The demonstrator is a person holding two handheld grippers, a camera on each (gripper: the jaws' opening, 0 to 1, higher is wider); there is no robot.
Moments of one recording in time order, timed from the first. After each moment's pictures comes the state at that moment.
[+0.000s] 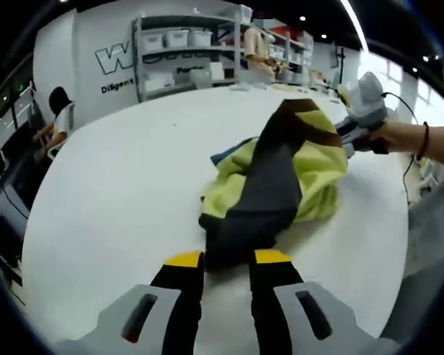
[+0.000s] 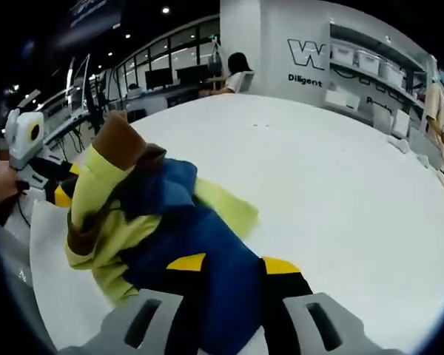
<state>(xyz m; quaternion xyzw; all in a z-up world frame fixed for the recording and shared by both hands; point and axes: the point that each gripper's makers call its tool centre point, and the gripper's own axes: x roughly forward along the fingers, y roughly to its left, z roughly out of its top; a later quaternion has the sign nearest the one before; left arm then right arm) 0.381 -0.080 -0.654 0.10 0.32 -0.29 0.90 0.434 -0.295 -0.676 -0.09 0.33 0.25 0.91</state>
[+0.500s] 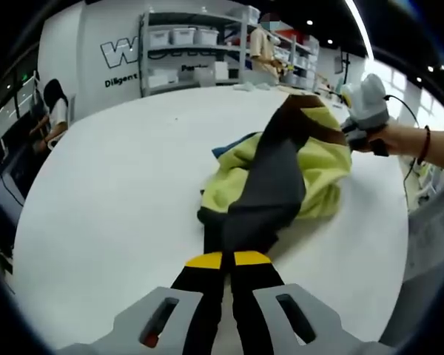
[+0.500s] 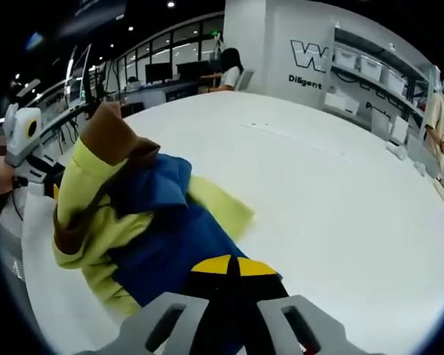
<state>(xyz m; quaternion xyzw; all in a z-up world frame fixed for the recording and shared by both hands) 0.381 -0.081 -0.662 0.08 0.32 -0.29 0.90 0.441 -0.300 -0.678 -0.11 0.33 0.24 0.90</state>
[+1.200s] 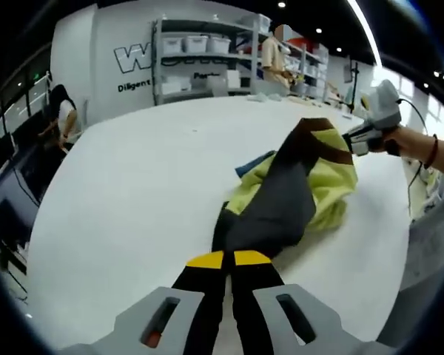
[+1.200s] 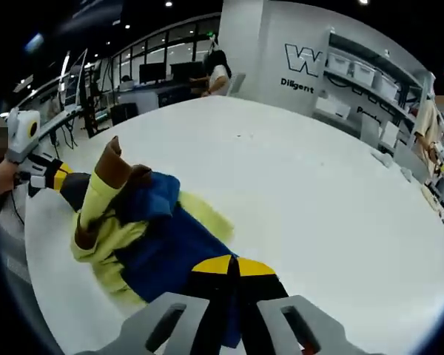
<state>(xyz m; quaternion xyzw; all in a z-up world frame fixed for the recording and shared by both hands) 0.386 -0.052 -0.634 0.07 0.30 -0.25 0.92 0.435 -0.327 -0.634 -0.12 0.33 0.21 0.91</state>
